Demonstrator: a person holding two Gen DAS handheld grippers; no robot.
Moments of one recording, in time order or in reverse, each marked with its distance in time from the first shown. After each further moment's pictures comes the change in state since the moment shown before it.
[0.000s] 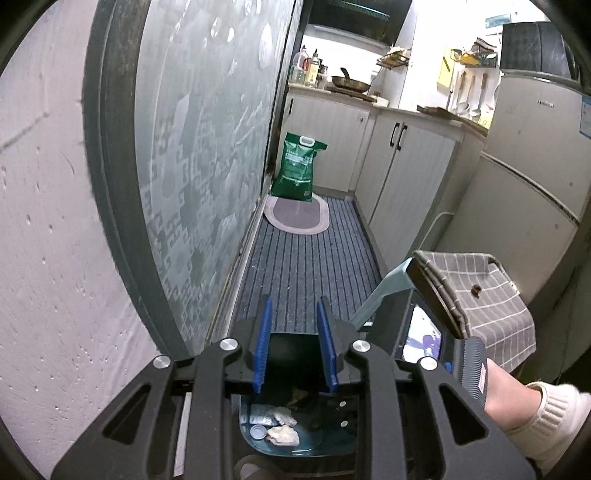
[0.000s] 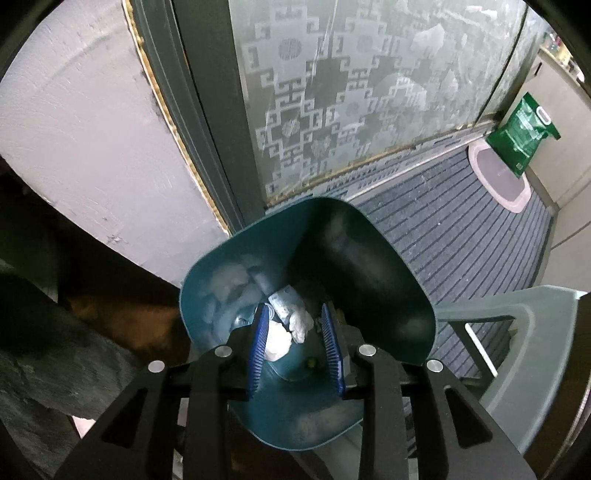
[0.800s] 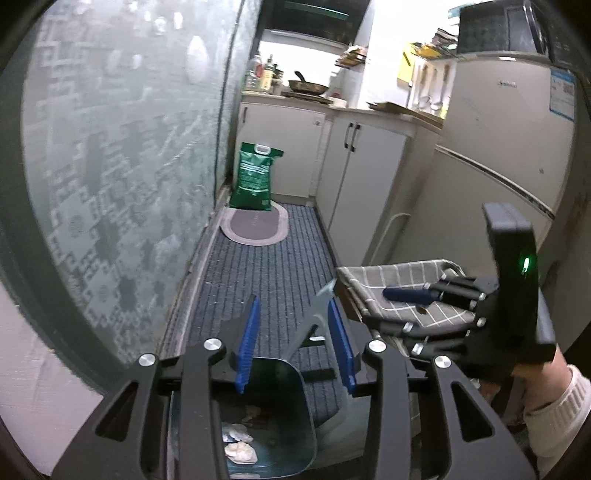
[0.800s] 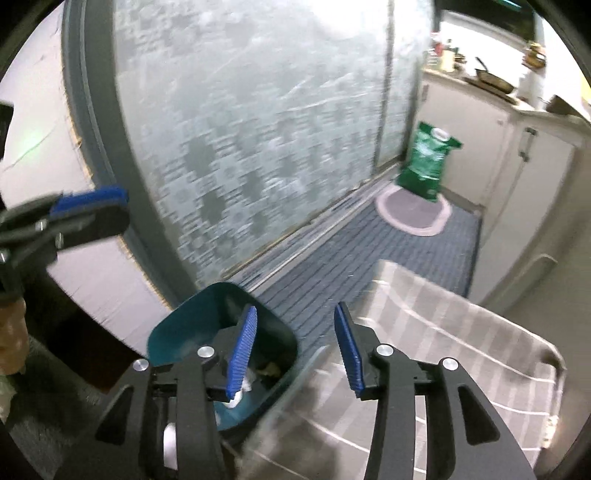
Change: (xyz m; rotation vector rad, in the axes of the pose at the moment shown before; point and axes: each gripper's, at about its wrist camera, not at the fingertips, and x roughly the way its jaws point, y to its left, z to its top) left arm 0.026 -0.102 0.021 0.077 -0.014 -0.104; right arm -0.165 -0.115 -0.066 0.246 -0.377 -0.166
